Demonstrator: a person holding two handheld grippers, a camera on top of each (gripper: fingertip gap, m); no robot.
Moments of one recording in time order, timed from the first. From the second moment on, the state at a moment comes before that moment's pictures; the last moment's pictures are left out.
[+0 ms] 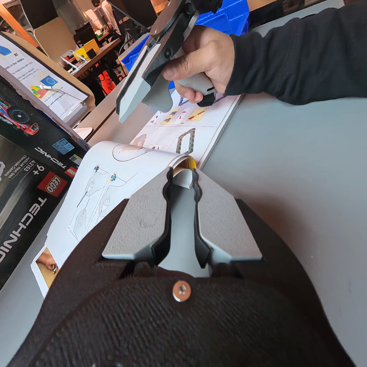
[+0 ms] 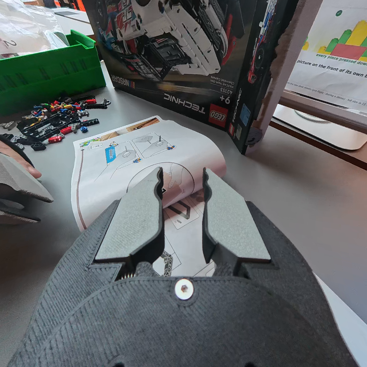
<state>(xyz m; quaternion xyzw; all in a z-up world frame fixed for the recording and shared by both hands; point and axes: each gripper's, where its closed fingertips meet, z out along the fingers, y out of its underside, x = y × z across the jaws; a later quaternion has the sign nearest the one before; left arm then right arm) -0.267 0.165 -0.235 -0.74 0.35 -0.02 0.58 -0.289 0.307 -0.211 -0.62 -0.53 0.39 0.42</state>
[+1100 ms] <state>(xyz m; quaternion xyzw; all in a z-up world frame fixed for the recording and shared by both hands) -0.284 0.168 -0.209 -0.70 0.32 0.04 0.63 -0.298 0.301 -0.224 -0.61 -0.55 0.37 0.43</state>
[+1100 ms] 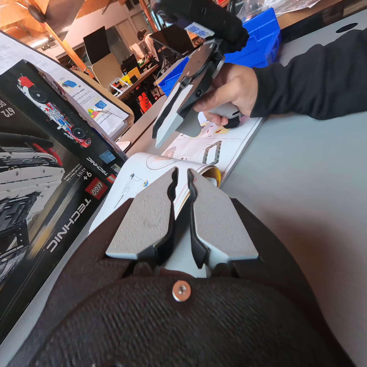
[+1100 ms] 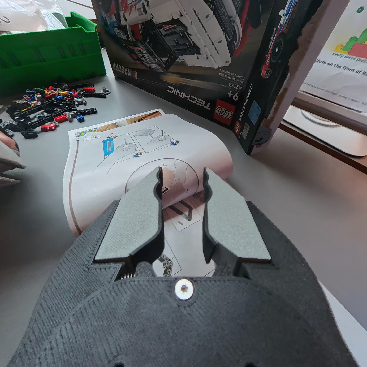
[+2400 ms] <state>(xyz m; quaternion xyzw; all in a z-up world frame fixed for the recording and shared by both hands) -0.288 0.171 -0.218 -0.72 0.32 0.05 0.62 -0.285 0.316 -0.212 -0.63 -0.52 0.37 0.44</state>
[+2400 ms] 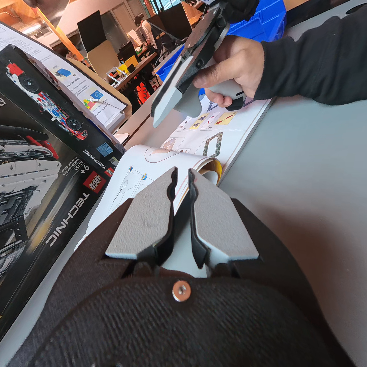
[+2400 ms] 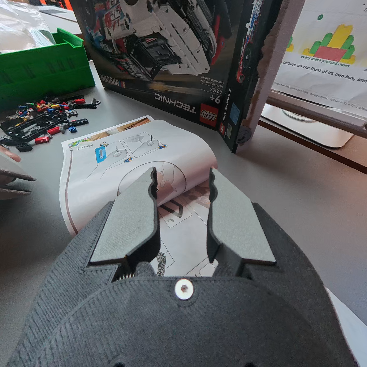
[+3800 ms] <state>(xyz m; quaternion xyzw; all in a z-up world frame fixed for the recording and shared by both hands) -0.301 0.179 -0.234 -0.75 0.29 0.05 0.59 -0.275 0.317 -0.201 -0.63 -0.52 0.37 0.44</state>
